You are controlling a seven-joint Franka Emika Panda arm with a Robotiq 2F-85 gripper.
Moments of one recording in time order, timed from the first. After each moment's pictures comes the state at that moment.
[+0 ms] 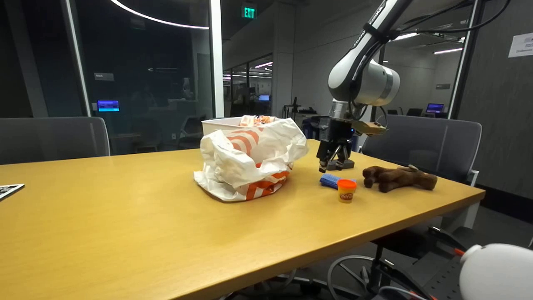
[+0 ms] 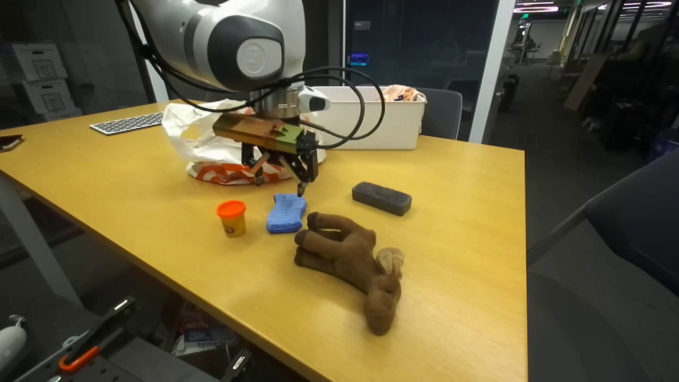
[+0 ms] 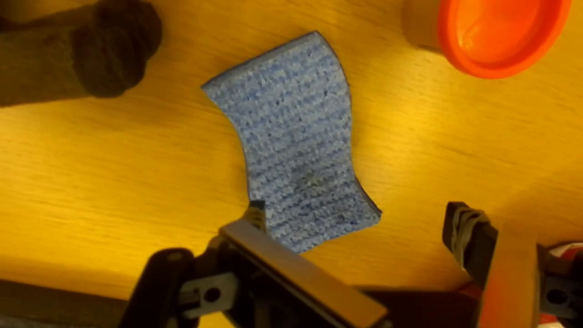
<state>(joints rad) 0.01 0.06 0.01 -2.50 0.23 2.64 -0.34</state>
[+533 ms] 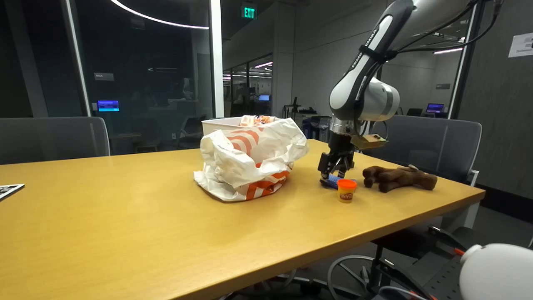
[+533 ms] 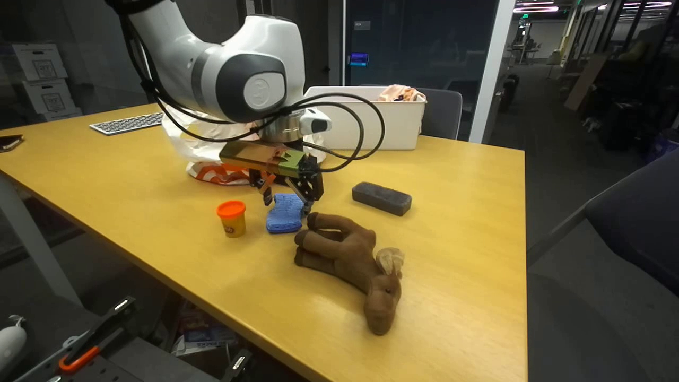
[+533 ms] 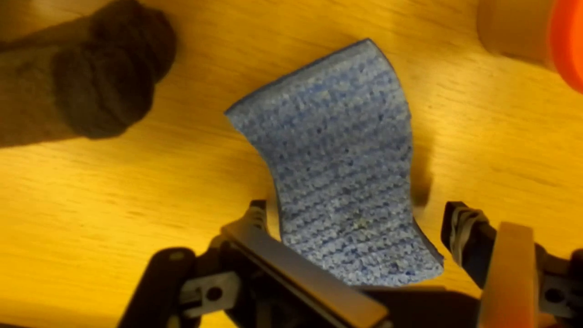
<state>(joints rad) 0.00 0.16 0.01 -2.52 0.15 2.78 -0.27</state>
